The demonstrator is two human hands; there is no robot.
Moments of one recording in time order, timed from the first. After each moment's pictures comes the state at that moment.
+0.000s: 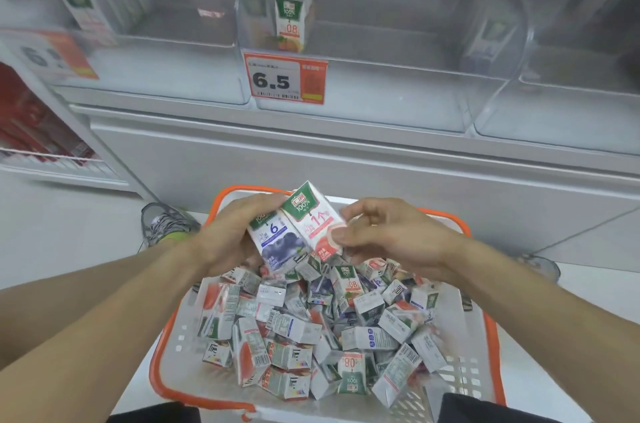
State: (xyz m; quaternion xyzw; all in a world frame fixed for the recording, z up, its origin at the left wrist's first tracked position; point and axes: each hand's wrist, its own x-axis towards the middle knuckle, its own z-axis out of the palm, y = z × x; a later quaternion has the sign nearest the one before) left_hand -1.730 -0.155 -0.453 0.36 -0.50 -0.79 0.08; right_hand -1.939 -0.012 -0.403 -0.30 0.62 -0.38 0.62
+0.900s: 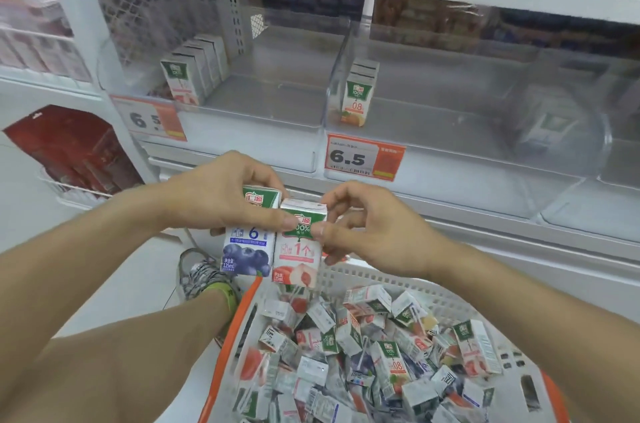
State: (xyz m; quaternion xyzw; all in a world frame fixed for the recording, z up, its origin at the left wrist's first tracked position) left_hand -1.686 -0.242 -0.305 0.34 -0.82 -0.45 0.05; right_hand -1.878 -0.118 -0.337 -0.51 0.61 -0.39 0.46
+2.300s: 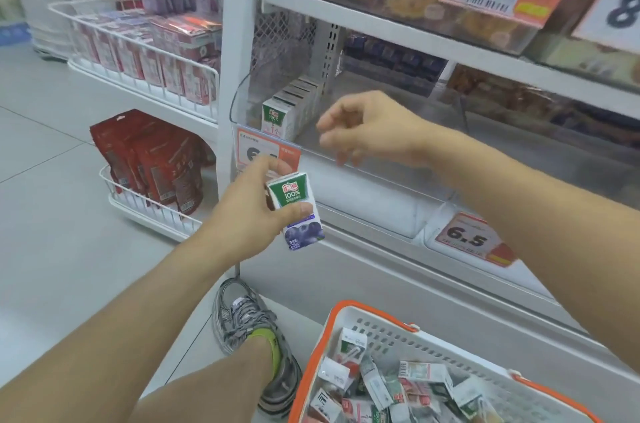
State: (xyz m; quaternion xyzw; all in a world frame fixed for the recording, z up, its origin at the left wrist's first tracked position) left_hand -1.587 -0.325 -0.346 0.47 -0.71 -0.40 0.33; right_hand -1.786 -0.345 -0.250 -0.68 0.61 -0.27 0.31
